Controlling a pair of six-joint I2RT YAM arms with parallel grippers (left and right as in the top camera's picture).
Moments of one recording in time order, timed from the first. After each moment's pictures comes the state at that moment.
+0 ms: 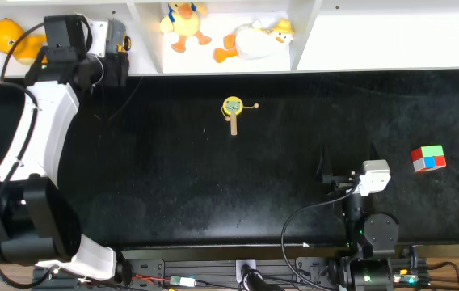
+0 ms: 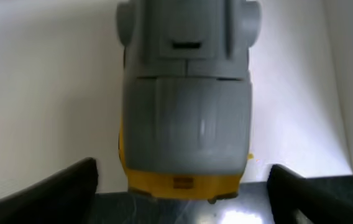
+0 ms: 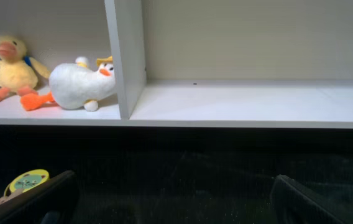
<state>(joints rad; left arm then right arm) 0.07 1.75 1.38 -0.55 0.08 0.12 0.05 0.01 0.02 -0.02 -0.01 0.03</state>
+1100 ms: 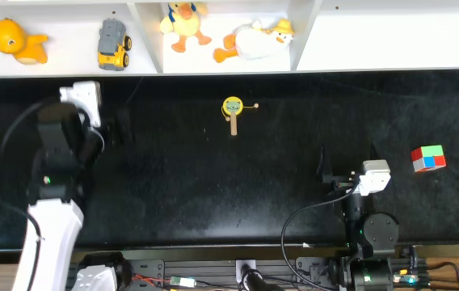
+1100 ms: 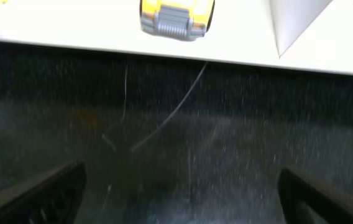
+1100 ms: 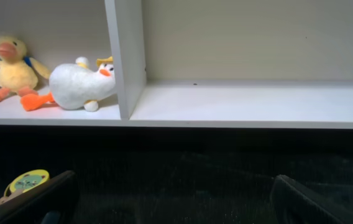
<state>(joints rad) 0.07 1.06 0.67 -0.28 0.07 -0.07 0.05 0.01 0.02 -0.02 -0.01 0.03</state>
